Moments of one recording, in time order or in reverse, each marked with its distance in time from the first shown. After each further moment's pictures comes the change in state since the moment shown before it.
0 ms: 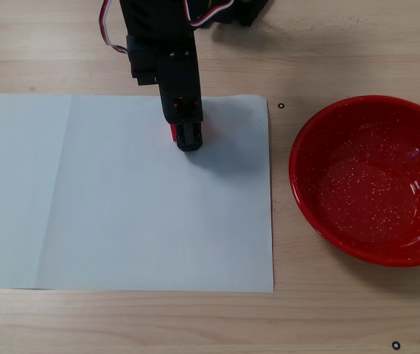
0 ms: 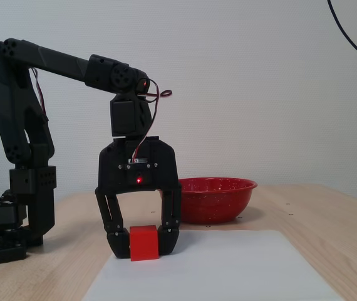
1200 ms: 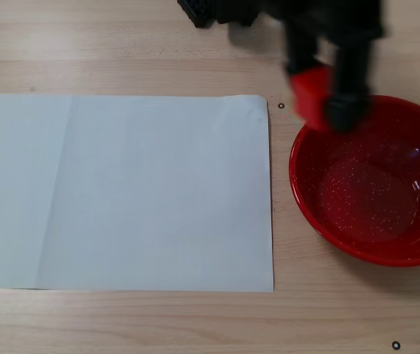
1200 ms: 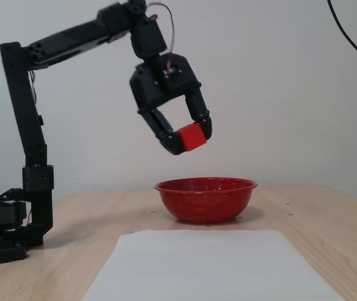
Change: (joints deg) arm 32.9 -3.5 -46.8 11.8 -12.7
